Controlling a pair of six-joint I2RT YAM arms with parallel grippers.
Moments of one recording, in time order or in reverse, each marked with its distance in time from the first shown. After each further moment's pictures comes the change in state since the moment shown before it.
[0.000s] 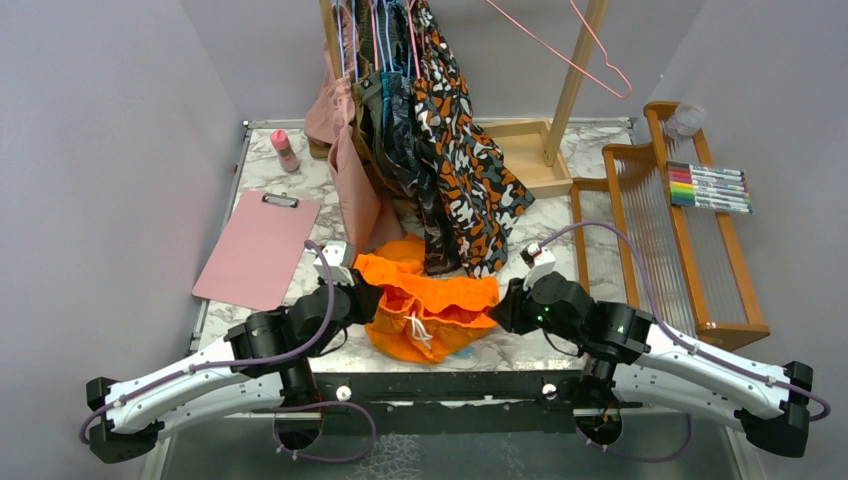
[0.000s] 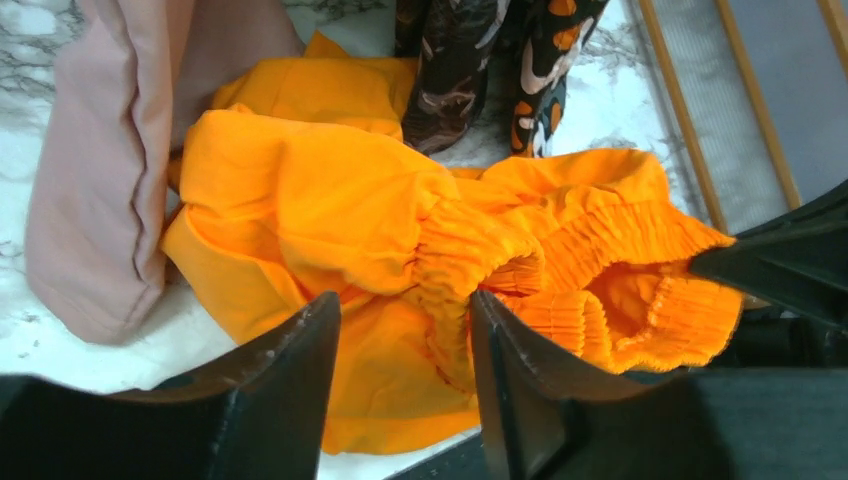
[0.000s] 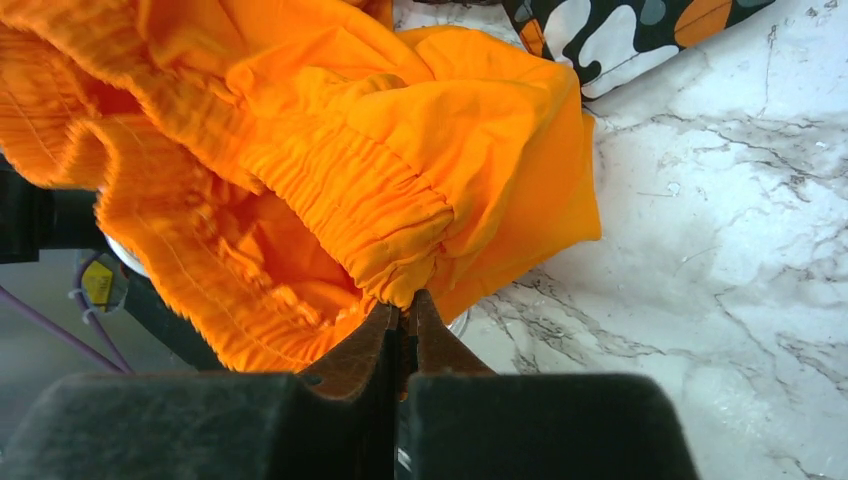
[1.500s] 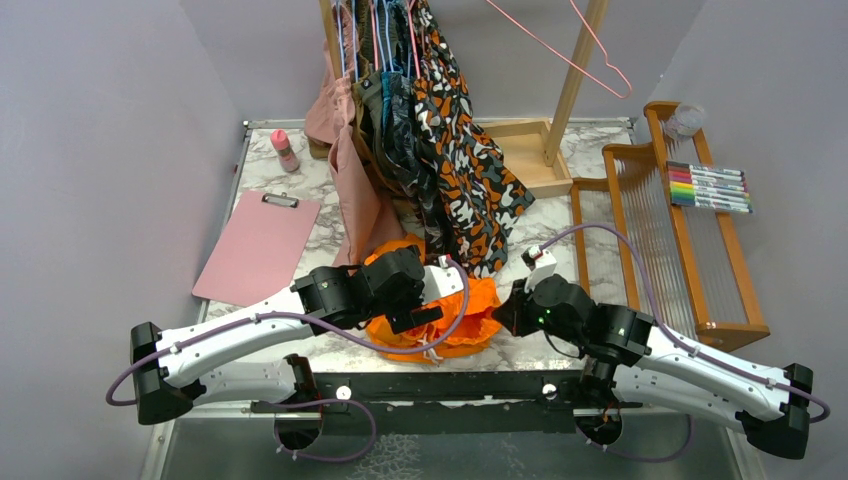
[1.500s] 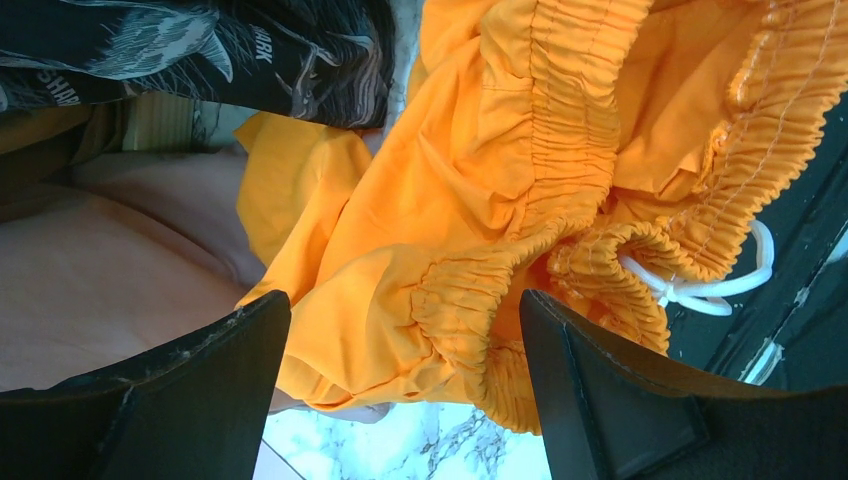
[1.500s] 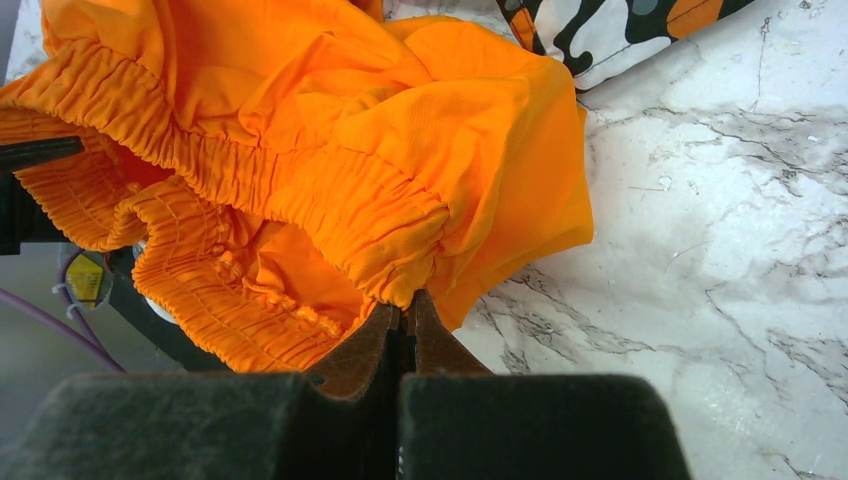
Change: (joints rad) left arm 0.003 0.538 0.383 -0.169 0.362 1.004; right arm 0.000 -0.023 -0.026 0.002 0.002 -0.013
